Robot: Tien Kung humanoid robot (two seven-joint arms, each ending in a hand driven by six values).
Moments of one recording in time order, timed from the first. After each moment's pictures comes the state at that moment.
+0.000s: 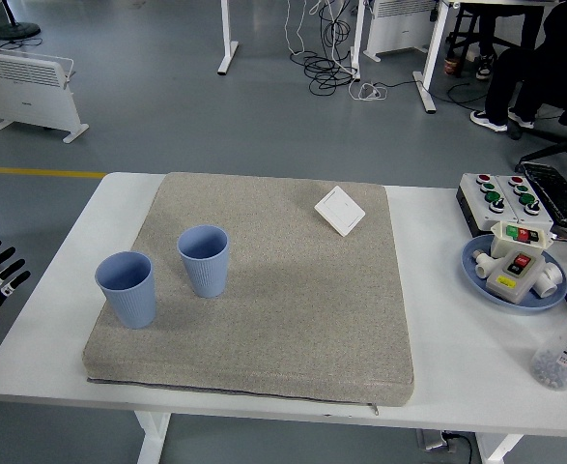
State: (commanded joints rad) left arm -0.03 0.11 -1.91 -1.37 0.83 -0.22 0.09; right arm 0.13 -0.12 1.22 0.18 -1.03 0.08 -0.17
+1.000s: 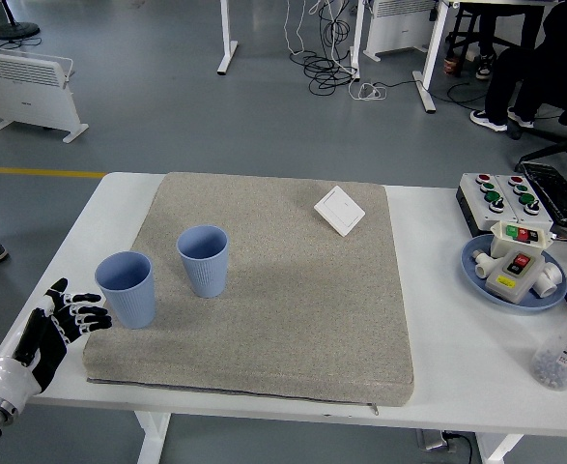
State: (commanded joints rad) left arm 0.03 0.11 -1.69 -1.42 1.14 -0.31 0.02; right arm 0.14 -0.12 1.22 0.18 -1.05 0.07 -0.17
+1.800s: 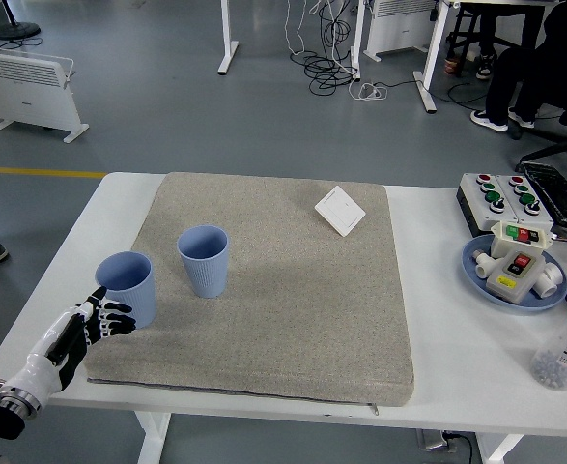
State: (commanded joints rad) left arm -0.03 0.13 -1.62 -1.32 1.25 -0.32 -0.01; right arm 0.13 -0.12 1.22 0.18 -1.05 0.07 -0.17
